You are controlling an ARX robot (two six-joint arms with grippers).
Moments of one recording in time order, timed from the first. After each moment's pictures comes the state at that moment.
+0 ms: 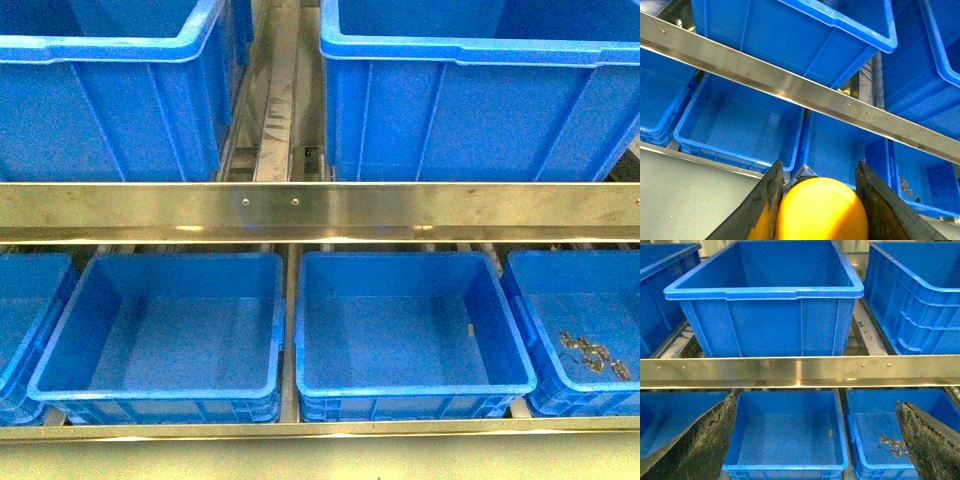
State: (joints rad) left arm 0.17 0.53 0.42 -0.16 0.30 -0.31; right arm 0.00 0.00 0.03 0.00 0.00 0.00
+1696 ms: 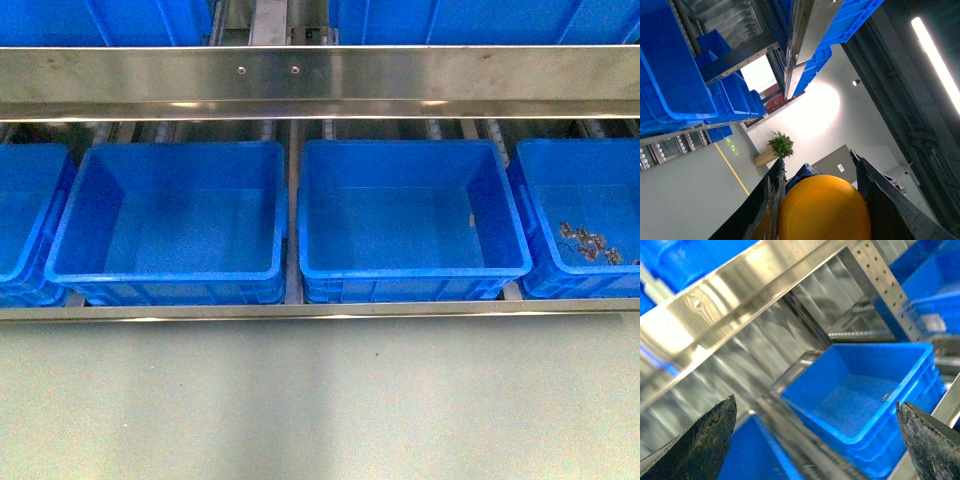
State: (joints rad) left arm -0.66 2.00 1.49 1.05 0.57 -1.28; right arm -0.34 0.87 0.80 0.33 0.27 0.99
